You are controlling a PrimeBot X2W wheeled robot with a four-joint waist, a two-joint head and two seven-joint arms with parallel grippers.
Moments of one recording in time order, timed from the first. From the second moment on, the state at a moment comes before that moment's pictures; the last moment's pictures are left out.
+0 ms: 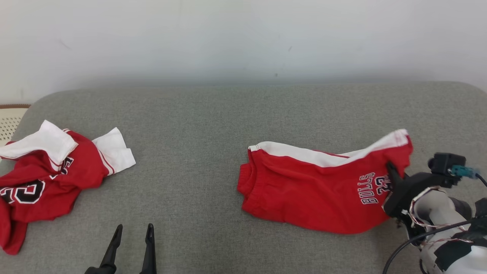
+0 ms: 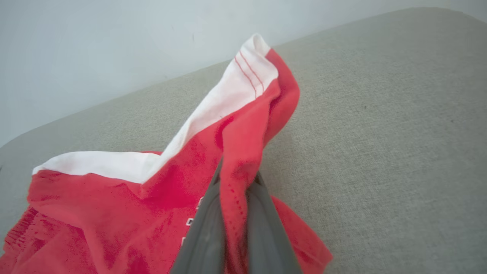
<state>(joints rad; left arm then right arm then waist) -0.05 0.05 -0.07 0.09 -0.09 0.07 -0.26 -0.66 -0.37 0.56 0.94 0.81 0.13 -0.10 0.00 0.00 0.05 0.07</state>
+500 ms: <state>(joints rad) -0.05 0.05 -0.08 0.09 -0.09 0.06 -0.26 -0.62 -0.37 0.71 0.59 1.13 0.13 0.02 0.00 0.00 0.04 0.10</state>
